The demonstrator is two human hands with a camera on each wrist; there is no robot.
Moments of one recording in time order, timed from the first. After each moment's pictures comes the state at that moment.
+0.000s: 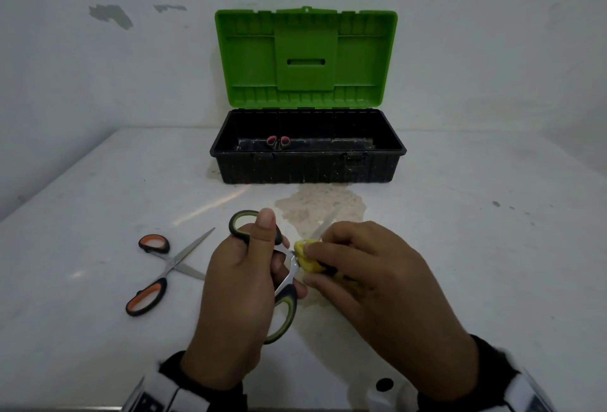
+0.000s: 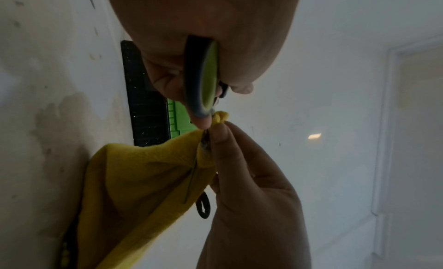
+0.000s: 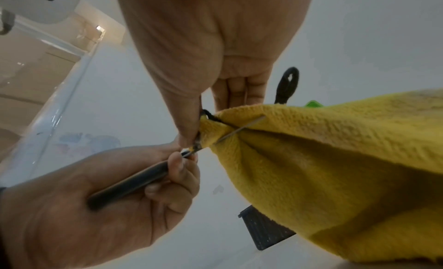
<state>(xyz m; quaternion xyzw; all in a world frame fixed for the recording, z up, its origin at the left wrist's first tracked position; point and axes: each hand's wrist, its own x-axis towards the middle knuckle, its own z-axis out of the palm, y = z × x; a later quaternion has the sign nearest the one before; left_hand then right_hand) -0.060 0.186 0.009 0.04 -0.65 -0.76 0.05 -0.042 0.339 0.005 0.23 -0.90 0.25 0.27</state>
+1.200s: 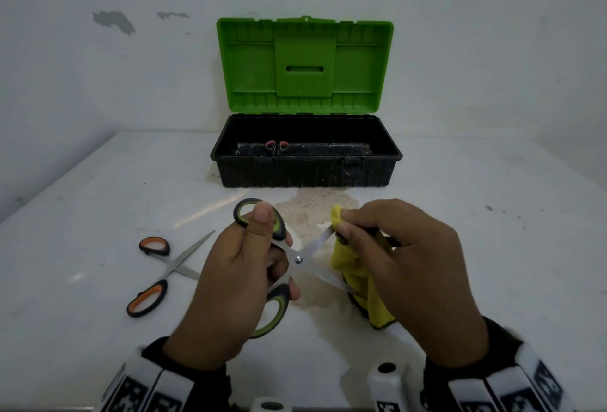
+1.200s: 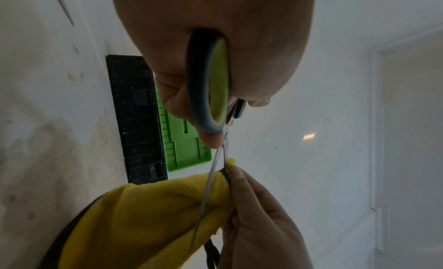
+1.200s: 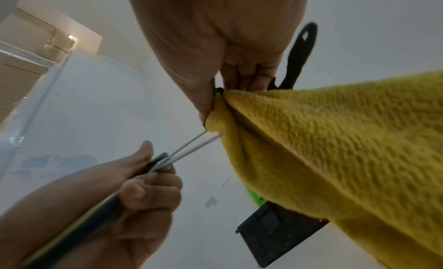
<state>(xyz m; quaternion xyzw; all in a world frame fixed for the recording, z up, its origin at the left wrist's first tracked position) -0.054 0.175 0.035 -0.03 -0.69 -0.72 0.01 -0.049 0.352 0.019 0.14 -0.84 0.37 0.36</state>
